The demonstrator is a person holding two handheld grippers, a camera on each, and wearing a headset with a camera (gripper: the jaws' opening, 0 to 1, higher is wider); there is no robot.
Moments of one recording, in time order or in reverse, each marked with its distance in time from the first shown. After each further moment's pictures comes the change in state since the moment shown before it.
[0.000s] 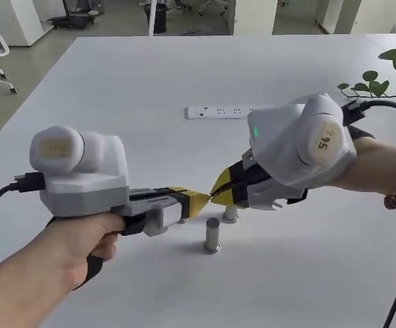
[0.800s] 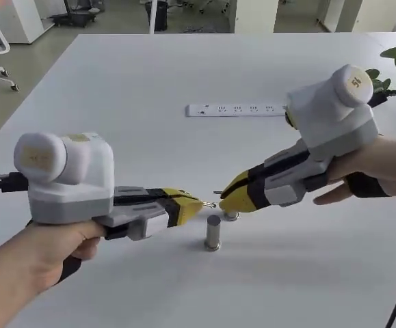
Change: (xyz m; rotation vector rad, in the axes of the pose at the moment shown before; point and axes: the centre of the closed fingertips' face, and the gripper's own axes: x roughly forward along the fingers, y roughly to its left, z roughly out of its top) left arm -0.013 -0.013 -0.008 0.178 0.019 -0.132; right arm -0.015 0.020 0.000 0.540 -0.200 0.213
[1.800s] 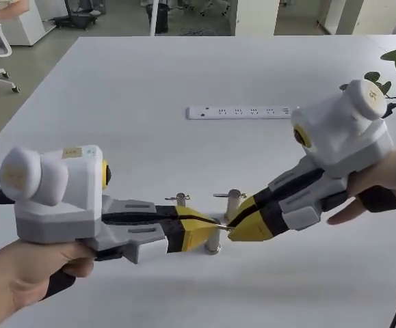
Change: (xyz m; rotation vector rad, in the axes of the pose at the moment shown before) left arm -0.005 -0.044 0.000 0.041 -0.036 -0.231; right arm -0.003 0.041 -0.013 -0.020 0.016 0.204
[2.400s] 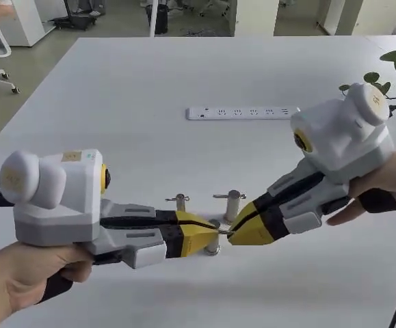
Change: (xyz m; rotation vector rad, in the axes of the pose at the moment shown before) left arm 0.001 0.000 -0.005 -0.016 0.013 -0.013; right arm 0.000 0.004 -0.002 -0.087 0.012 0.022
